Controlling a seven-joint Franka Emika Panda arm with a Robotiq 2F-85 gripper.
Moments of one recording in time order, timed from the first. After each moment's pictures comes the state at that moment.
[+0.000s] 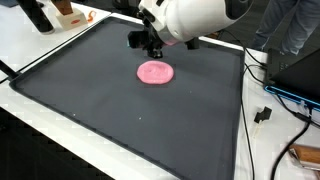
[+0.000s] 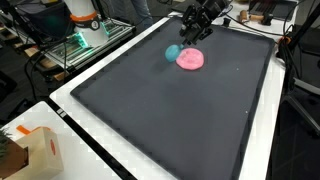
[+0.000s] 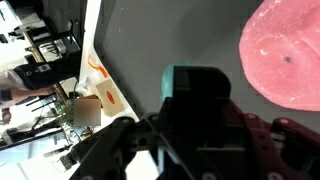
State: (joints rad) arm 0.37 0.66 0.04 -1.50 -0.57 1.46 1.31
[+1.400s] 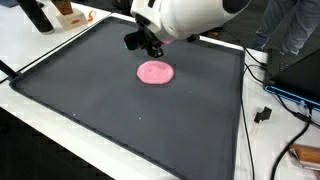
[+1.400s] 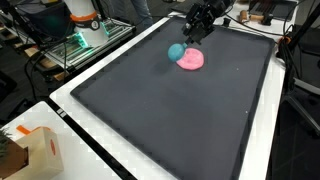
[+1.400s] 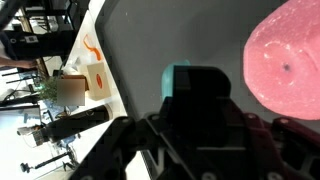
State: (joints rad) arm 0.36 0.68 0.04 -1.42 -0.57 1.43 1.05
